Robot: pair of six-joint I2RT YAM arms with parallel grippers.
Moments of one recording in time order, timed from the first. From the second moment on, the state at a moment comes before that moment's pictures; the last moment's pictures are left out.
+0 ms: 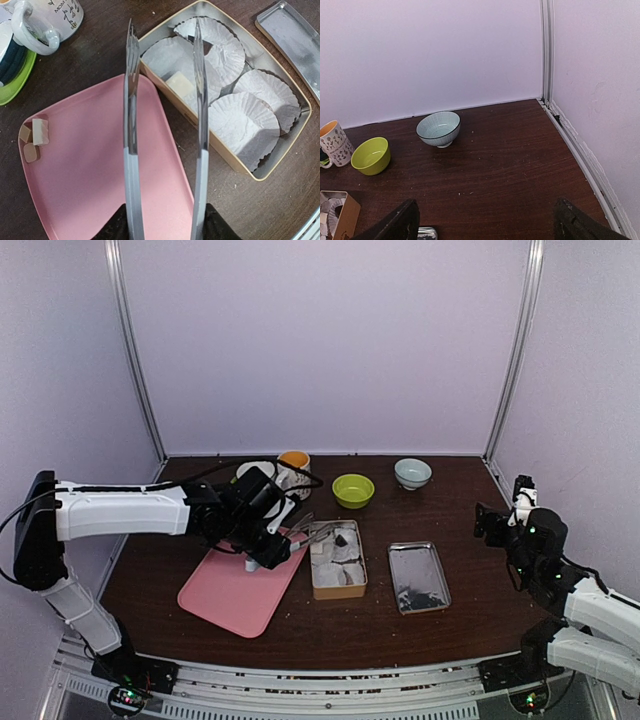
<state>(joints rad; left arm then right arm) -0.92 1.60 1.14 -0.55 -0.13 -0.19 0.36 0.69 0.24 0.28 0.40 0.21</state>
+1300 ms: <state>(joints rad) -0.60 1.50 1.02 -0.69 -0.13 -0.26 0.36 0.67 0.24 0.28 0.40 0.21</state>
